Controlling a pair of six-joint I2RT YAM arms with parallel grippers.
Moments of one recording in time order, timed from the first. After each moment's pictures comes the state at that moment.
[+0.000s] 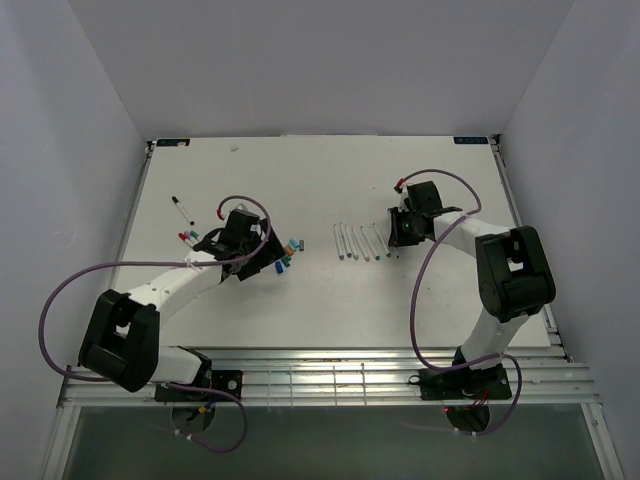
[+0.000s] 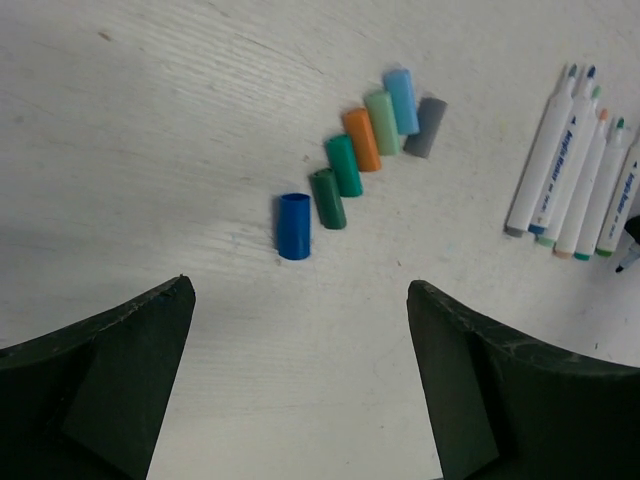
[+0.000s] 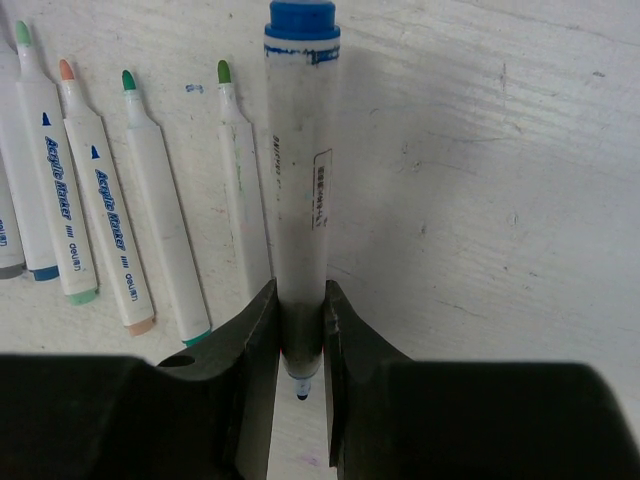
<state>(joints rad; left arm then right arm) -0.45 1.36 0.77 -0.32 -0.06 -0.85 0.28 1.75 1.01 -0.23 -0.17 0.12</state>
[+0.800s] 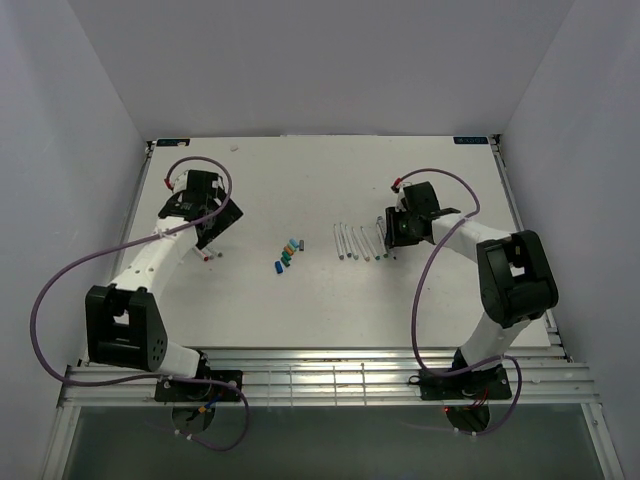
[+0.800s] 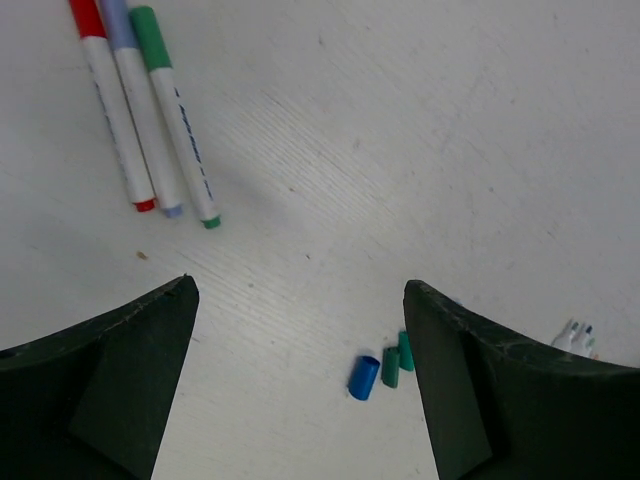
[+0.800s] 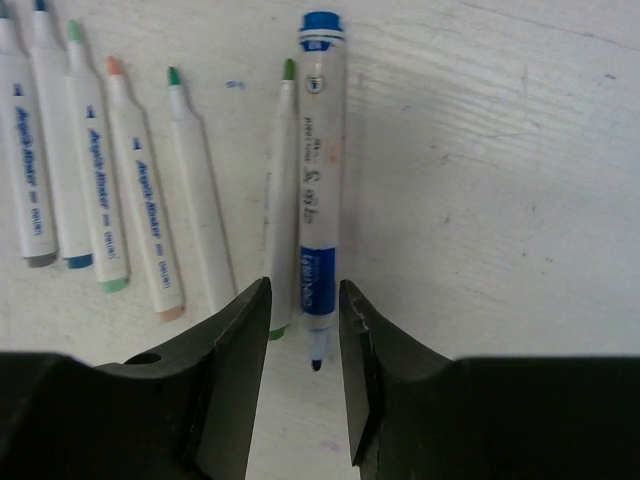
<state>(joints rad) -0.16 1.42 1.08 -0.59 -0.23 -0.78 0.32 1.73 1.01 -0.23 -0.14 0.13</state>
